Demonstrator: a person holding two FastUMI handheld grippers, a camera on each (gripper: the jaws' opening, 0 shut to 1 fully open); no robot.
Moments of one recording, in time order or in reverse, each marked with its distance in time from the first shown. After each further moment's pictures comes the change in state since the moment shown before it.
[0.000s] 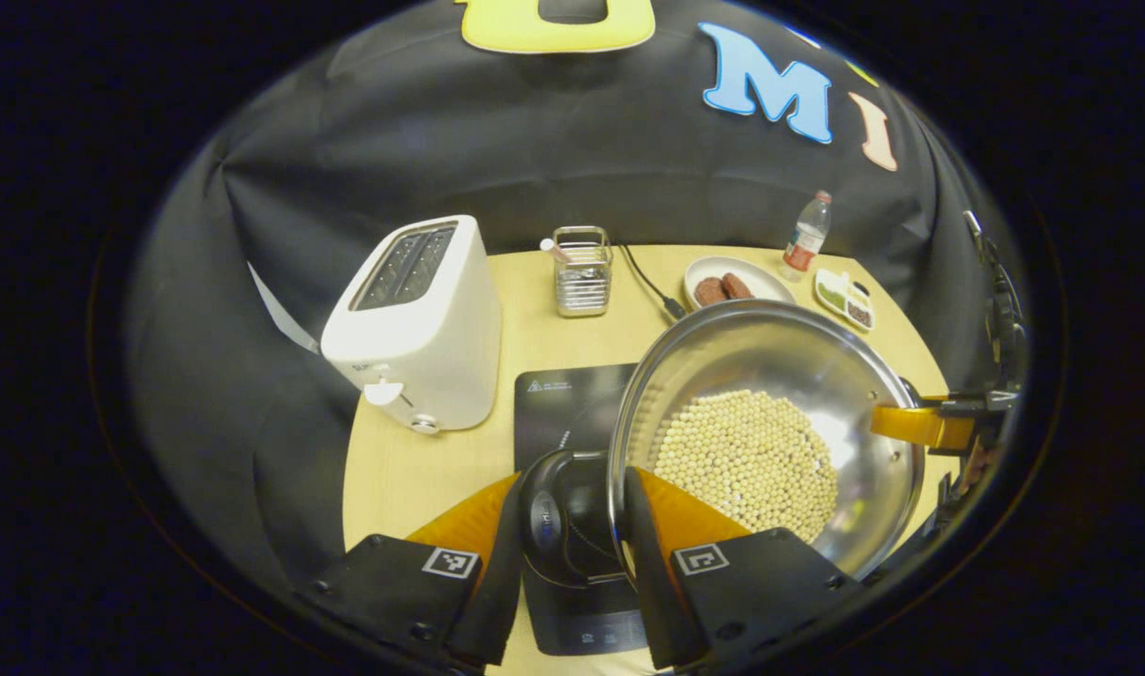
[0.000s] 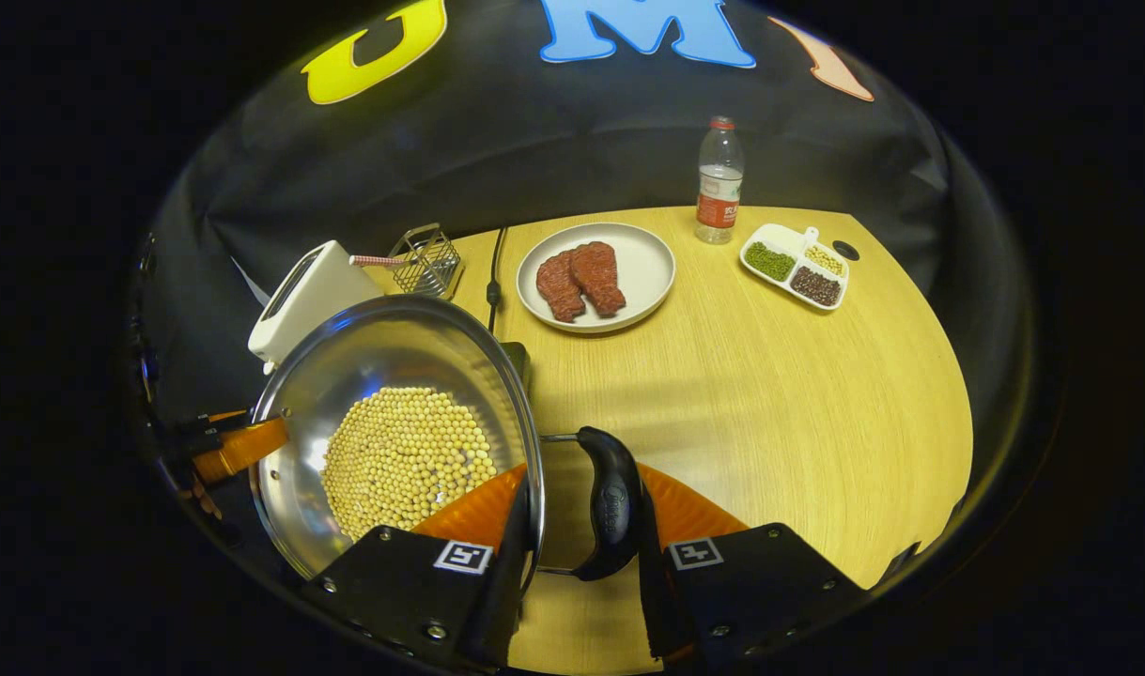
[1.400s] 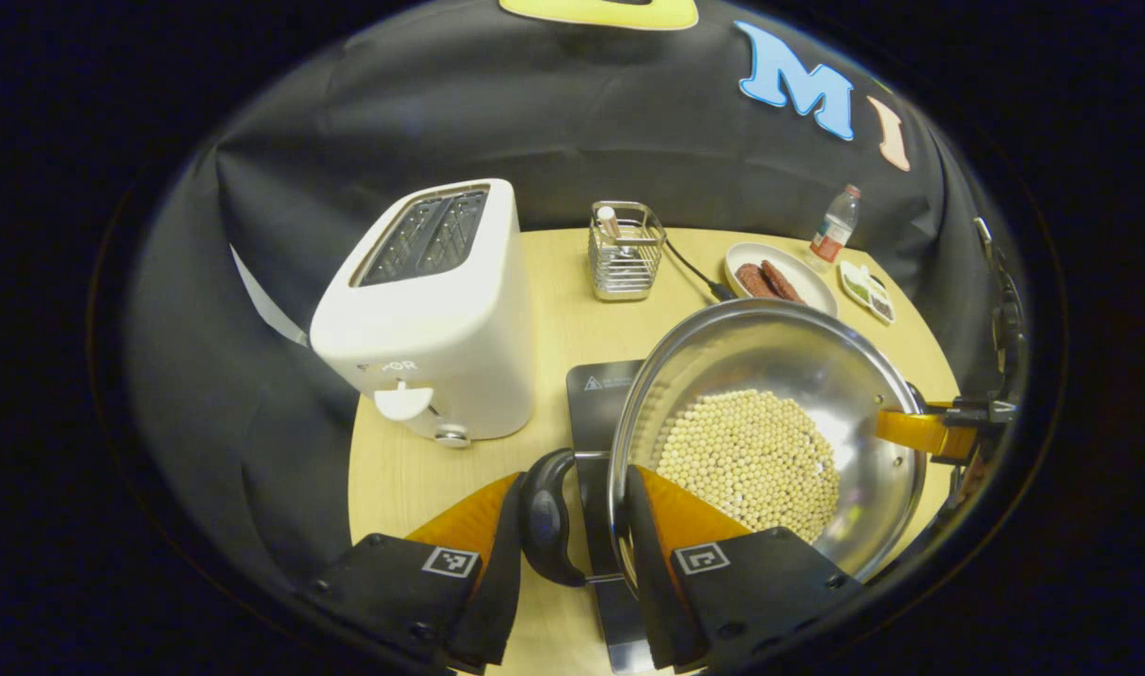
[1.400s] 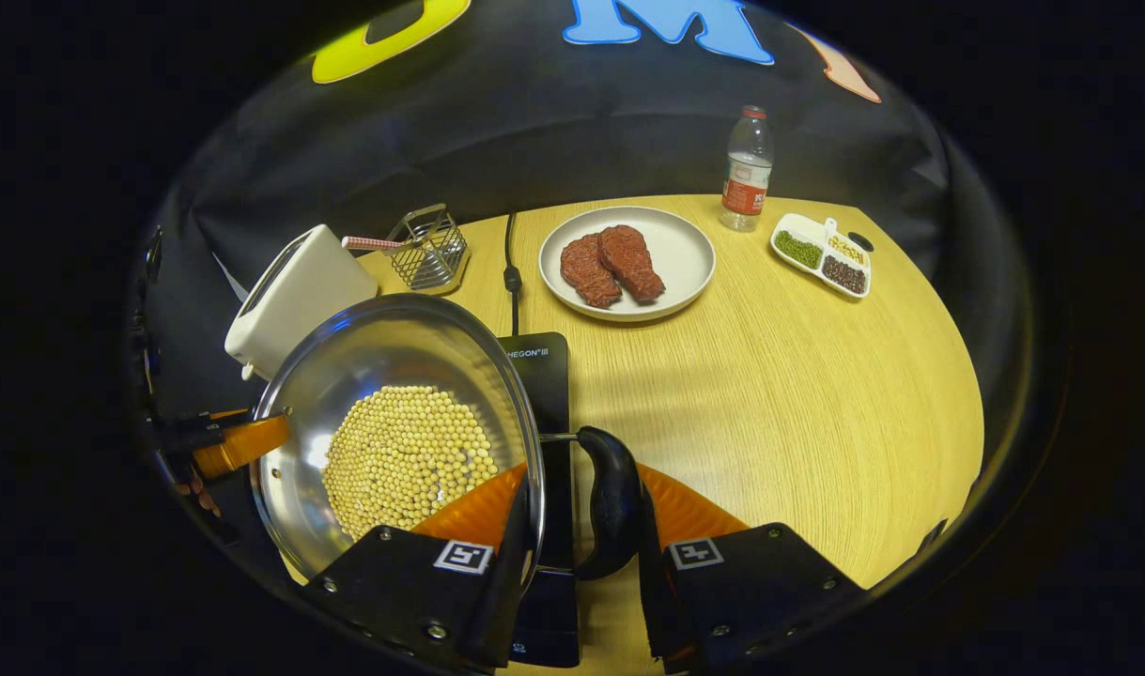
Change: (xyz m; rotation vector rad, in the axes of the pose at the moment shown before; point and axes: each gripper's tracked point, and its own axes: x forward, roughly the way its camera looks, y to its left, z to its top) left arm 0.049 0.056 -0.011 -0.008 0.025 -0.032; right arm 0.041 0.043 -0.010 0.014 -0.006 -0.058
